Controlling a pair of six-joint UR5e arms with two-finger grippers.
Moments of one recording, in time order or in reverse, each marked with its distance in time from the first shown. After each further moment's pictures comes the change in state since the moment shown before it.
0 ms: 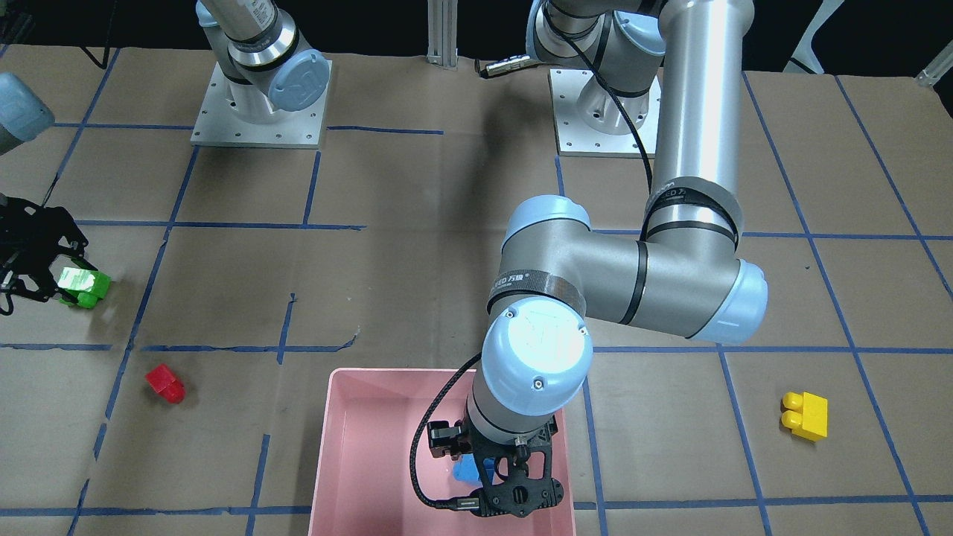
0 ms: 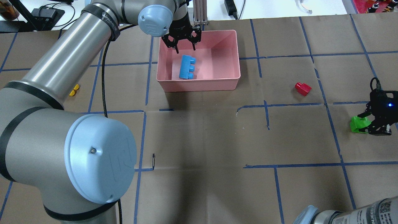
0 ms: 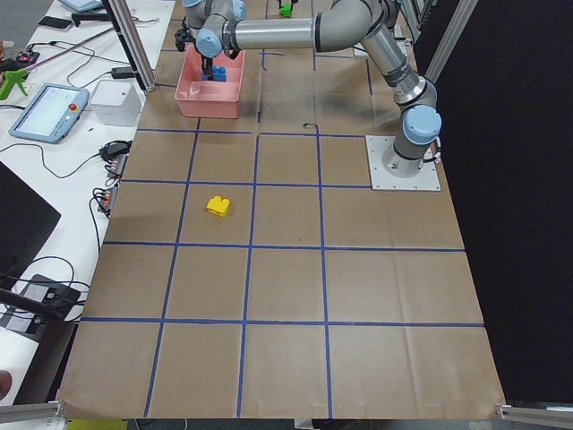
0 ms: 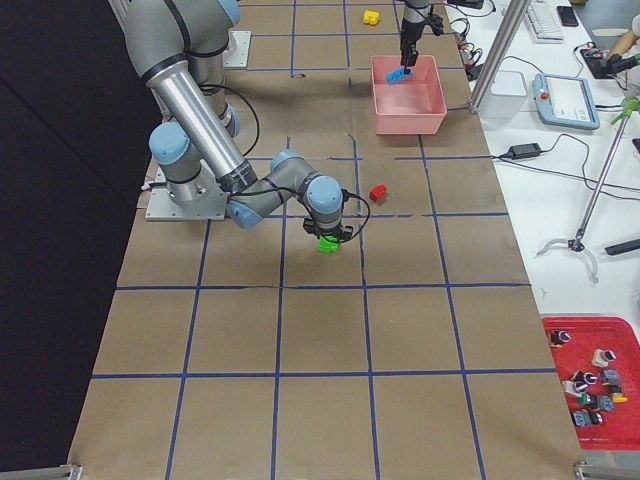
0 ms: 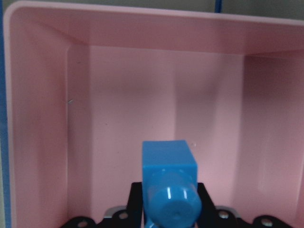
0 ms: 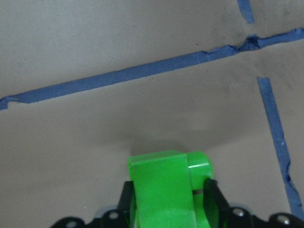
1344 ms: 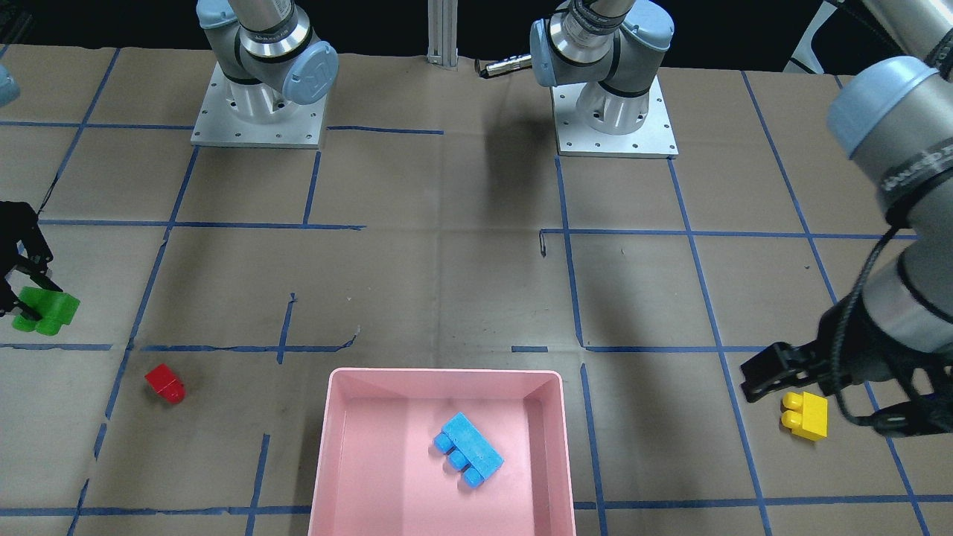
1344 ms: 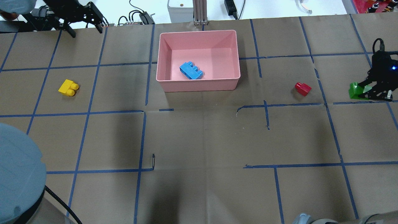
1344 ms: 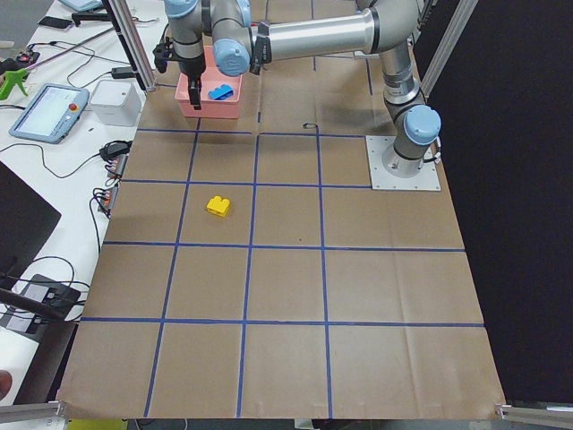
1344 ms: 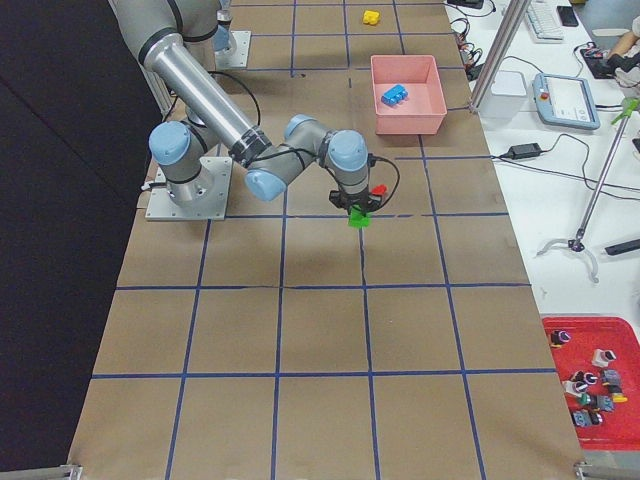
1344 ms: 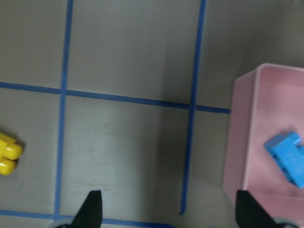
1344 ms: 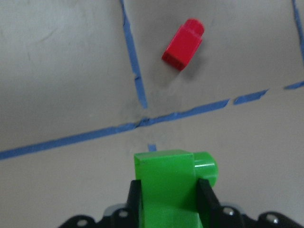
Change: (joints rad) left arm 0.486 0.307 -0.199 -0.110 0.008 0.567; right arm 0.190 -0.079 -0.222 0.178 0.057 0.179
